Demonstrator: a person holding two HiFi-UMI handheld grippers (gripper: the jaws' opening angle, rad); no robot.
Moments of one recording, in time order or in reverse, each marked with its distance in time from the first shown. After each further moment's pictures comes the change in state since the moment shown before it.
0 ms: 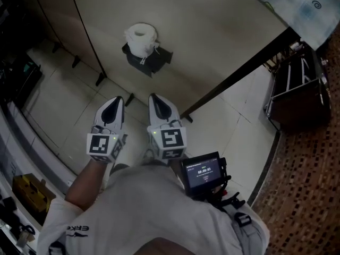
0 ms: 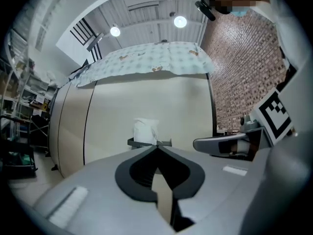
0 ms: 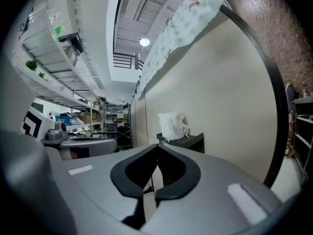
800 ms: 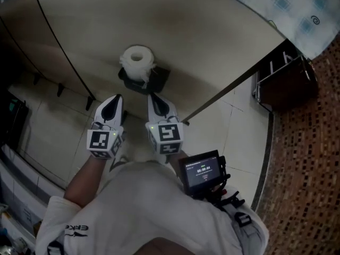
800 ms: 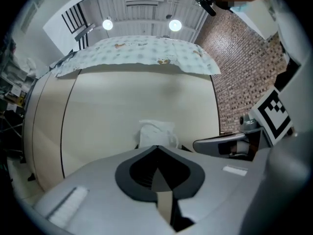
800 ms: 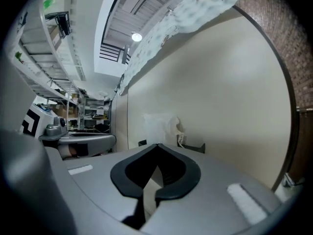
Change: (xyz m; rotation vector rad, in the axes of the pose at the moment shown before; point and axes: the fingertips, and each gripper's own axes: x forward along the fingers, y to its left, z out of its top) left arm 0.109 0.078 0.018 0.002 -0.016 -0.239; right arm 0.109 -0.019 0.016 -0.025 0.009 -0.246
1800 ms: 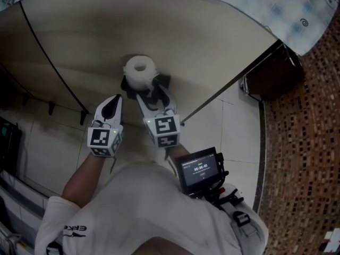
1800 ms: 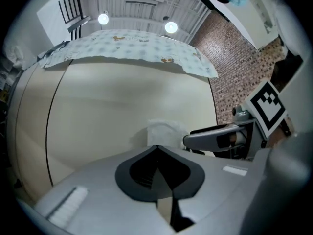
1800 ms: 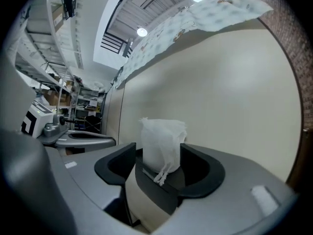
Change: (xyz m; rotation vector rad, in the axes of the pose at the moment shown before) left arm 0.031 0.040 -0.001 0.026 0.003 -0.153; right arm 0.048 0.013 0.022 -0.111 0.010 -0.106
